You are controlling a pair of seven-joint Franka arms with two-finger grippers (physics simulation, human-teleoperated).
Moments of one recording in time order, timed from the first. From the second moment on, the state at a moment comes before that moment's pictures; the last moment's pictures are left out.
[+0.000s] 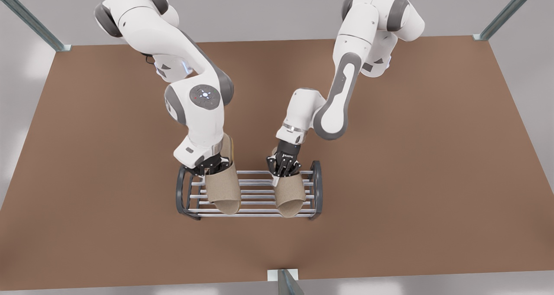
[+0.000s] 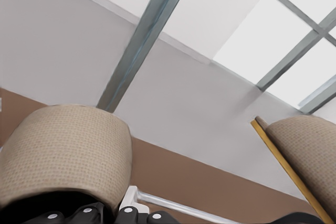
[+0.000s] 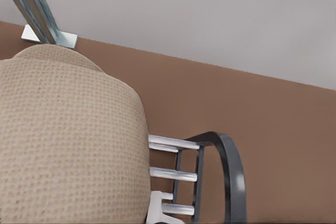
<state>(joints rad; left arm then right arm) -0.95 0.70 0.47 -1.50 1.07 3.13 -2.07 0.35 0.48 0.23 -1.29 -0.46 1.91 0.56</state>
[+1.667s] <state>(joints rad) -0.67 0.52 0.17 -1.50 0.90 2.94 -2.02 0.30 0.29 0.42 -1.34 -0.66 1.92 1.24</state>
